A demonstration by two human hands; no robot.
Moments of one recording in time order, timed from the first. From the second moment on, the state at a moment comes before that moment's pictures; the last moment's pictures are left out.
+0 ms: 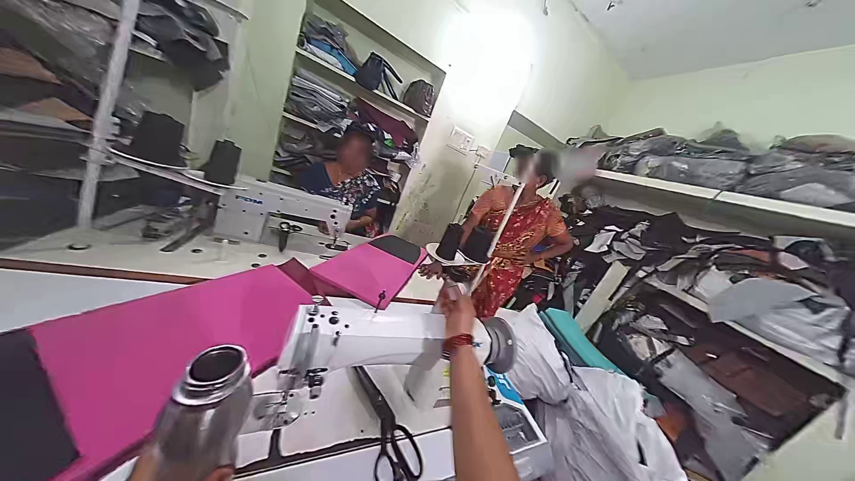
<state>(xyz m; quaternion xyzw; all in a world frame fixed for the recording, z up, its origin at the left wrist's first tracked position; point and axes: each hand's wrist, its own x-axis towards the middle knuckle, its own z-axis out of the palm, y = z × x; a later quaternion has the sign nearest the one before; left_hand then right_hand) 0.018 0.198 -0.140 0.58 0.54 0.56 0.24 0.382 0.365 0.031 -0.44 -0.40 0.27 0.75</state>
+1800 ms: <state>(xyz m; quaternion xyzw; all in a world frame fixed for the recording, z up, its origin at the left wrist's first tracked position) -0.052 0.187 -0.107 0.18 0.30 0.87 0.34 0.386 0.387 0.031 -0.67 -0.67 0.09 0.32</state>
